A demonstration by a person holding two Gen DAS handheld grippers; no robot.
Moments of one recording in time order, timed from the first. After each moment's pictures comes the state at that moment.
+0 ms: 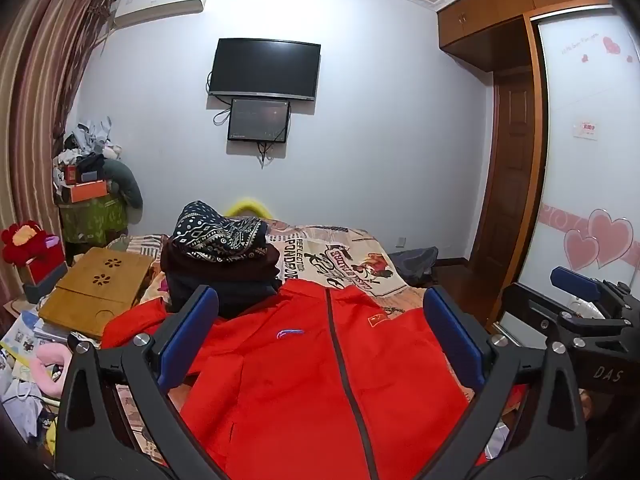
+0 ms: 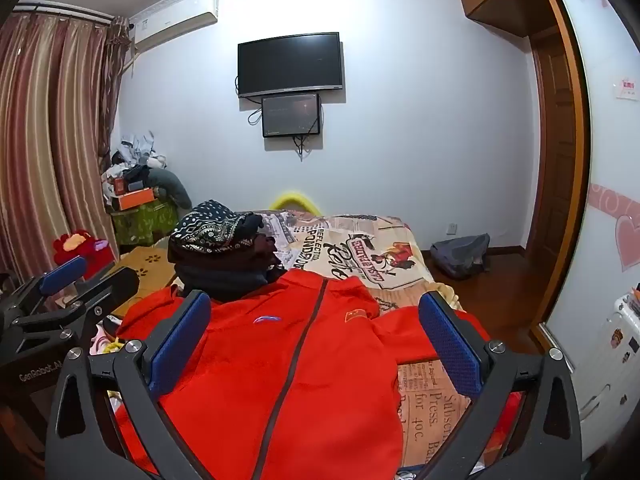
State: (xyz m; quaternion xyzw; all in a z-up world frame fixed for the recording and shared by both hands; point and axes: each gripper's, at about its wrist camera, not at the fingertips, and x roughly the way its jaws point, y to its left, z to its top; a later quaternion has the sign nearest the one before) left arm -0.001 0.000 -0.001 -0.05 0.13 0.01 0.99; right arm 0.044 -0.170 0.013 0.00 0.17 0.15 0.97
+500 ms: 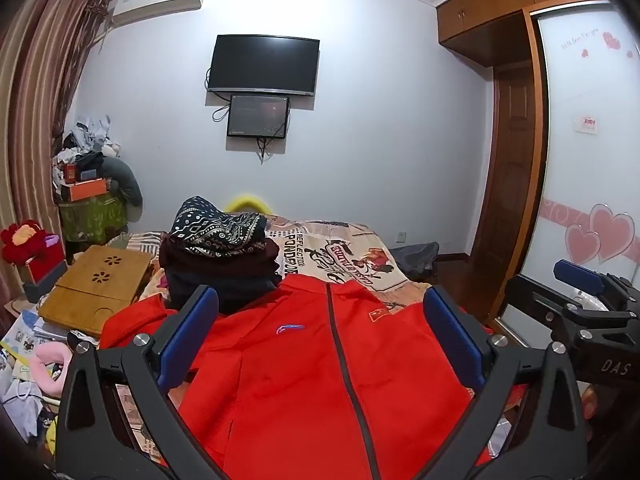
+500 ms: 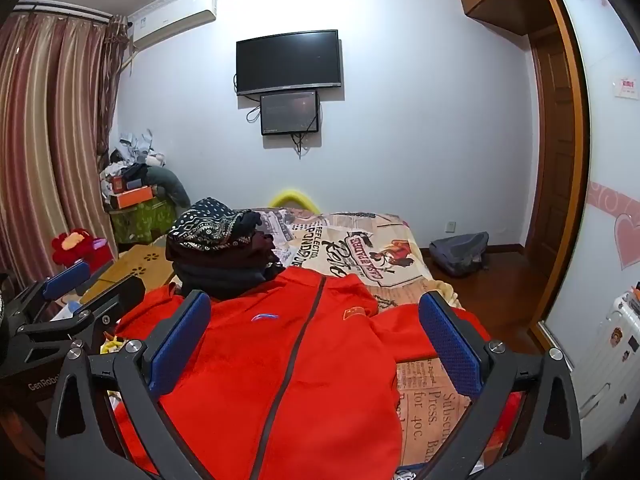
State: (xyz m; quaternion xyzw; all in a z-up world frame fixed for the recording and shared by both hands) left arm 0.007 0.002 -0.010 -0.05 0.14 0.01 0.99; right arm 0.048 -0.171 0.010 0.00 0.17 0.15 0.97
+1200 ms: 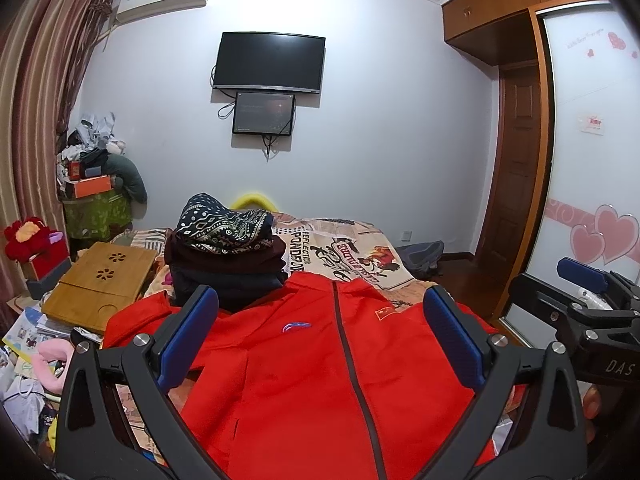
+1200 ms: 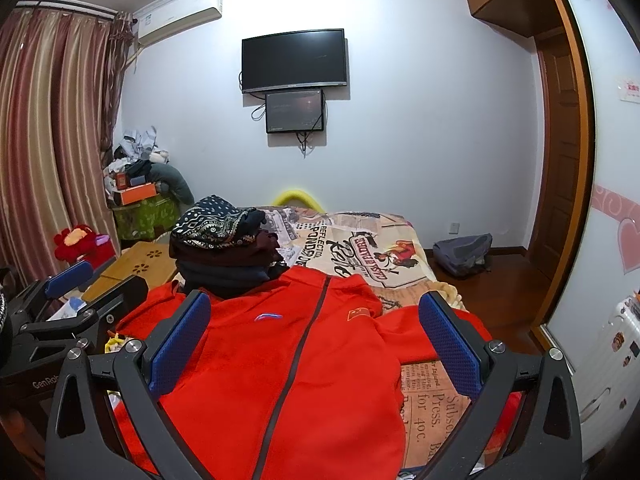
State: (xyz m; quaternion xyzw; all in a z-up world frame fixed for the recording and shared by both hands) left arm 0.006 0.011 -0.017 -0.05 0.14 0.01 0.99; right arm 0.048 -0.164 0.012 -0.01 0.17 0.16 0.97
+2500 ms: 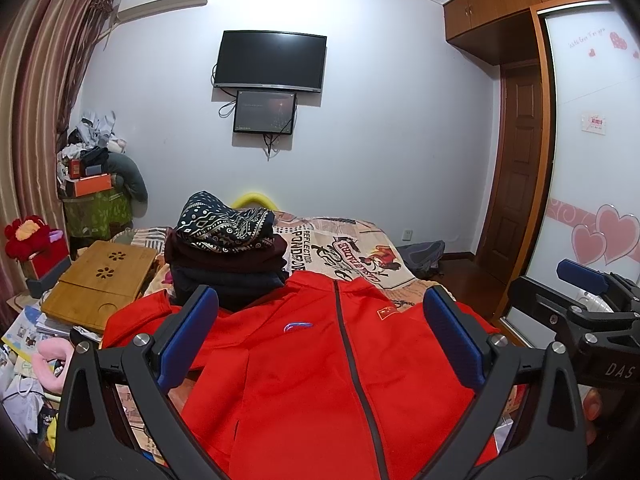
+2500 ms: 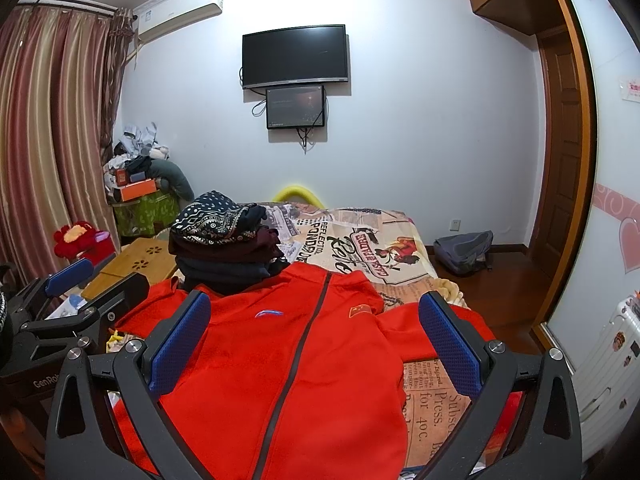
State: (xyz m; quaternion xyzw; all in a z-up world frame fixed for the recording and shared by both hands) left arm 0.013 0.007 -0.017 -0.05 0.14 0.02 0.99; right arm 0.048 -0.162 0.009 -0.01 0.18 0.16 0.97
